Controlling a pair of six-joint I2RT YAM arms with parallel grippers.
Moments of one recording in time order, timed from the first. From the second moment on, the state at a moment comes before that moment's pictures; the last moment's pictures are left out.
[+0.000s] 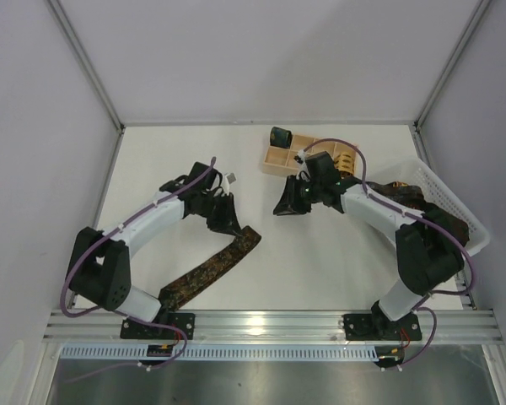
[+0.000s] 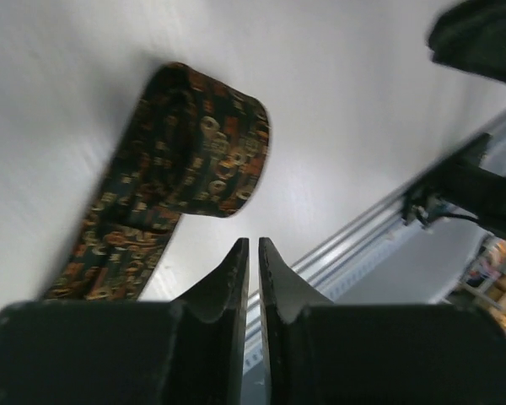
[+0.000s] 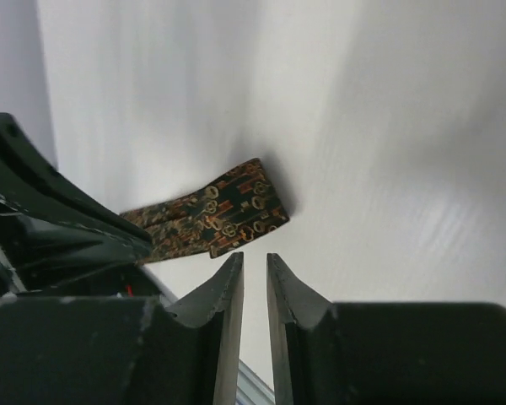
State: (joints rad) left arm -0.44 1.52 1.08 -0.71 0.46 -0.41; right arm 0.53 1.60 1.10 -0.34 -0.40 0.65
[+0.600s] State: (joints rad) left arm -0.50 1.60 0.93 -0.34 0.55 -0.69; right arm 0.47 1.97 1.21 -0.08 -0.91 0.62
